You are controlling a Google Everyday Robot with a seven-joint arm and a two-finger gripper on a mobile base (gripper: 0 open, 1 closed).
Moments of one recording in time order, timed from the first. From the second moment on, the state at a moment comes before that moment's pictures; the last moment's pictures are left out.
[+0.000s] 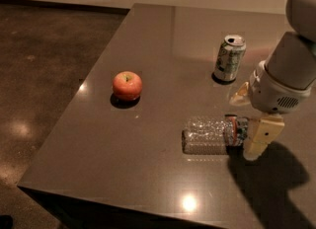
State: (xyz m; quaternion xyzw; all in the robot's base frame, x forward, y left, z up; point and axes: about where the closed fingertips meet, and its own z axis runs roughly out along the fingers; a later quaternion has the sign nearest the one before) arm 0.418 -0.199 0.856 -0.67 0.73 0.06 0.08
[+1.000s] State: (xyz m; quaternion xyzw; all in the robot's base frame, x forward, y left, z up) arm 0.454 -0.225 0.886 -0.62 0.78 0.04 0.07
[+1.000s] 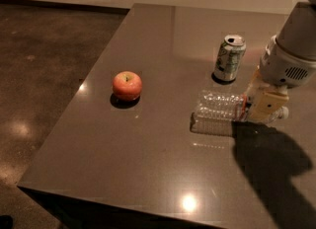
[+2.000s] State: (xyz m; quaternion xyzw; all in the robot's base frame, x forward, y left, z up) arm 0.521 -0.294 0.900 -0.59 0.81 -0.03 0.08
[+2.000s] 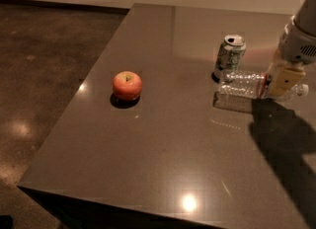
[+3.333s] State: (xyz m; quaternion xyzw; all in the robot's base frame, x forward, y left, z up) arm 0.531 -0.289 0.873 -0.58 0.81 0.00 0.11
